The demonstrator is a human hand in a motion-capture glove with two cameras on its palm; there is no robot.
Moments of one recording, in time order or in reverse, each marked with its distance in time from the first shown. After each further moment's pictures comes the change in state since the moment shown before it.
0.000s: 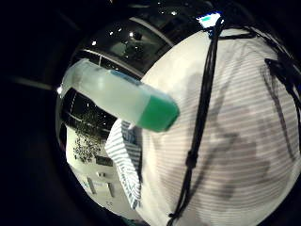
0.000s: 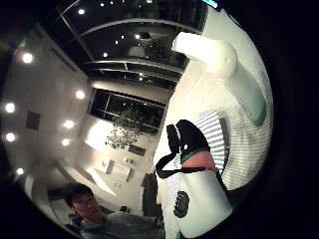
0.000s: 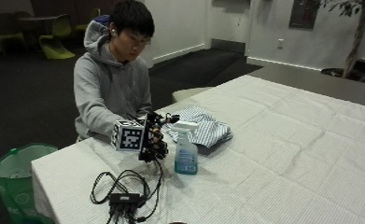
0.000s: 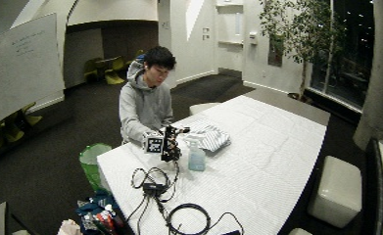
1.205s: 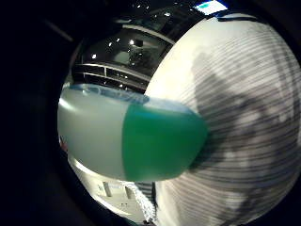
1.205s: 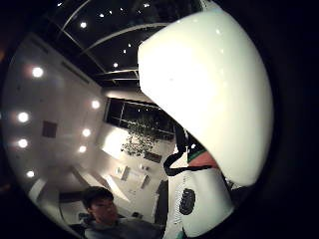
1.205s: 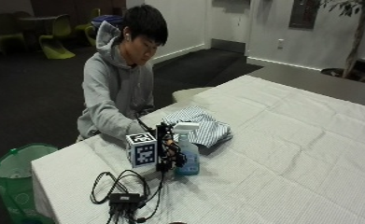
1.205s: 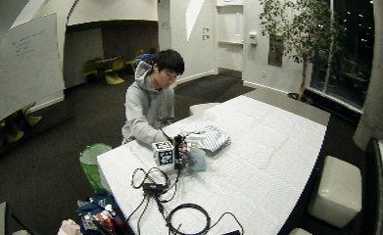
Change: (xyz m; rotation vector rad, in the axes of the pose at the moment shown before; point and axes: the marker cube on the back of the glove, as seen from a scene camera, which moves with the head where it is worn) arm 0.015 -0.039 0.041 0.059 -0.210 0.079
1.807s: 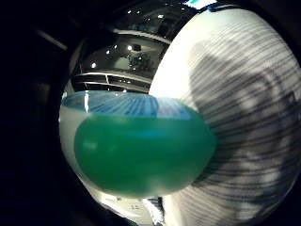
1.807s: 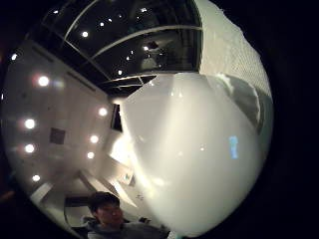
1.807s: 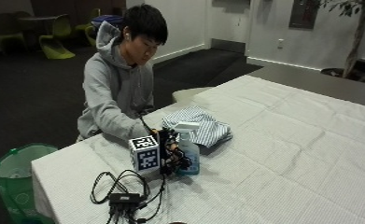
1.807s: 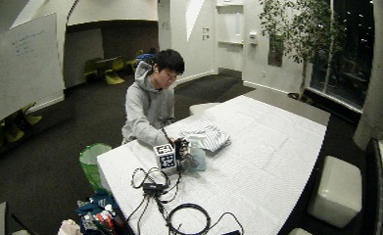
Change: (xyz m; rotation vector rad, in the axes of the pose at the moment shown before) arm 0.008 -0.004 0.010 0.029 -0.068 0.069
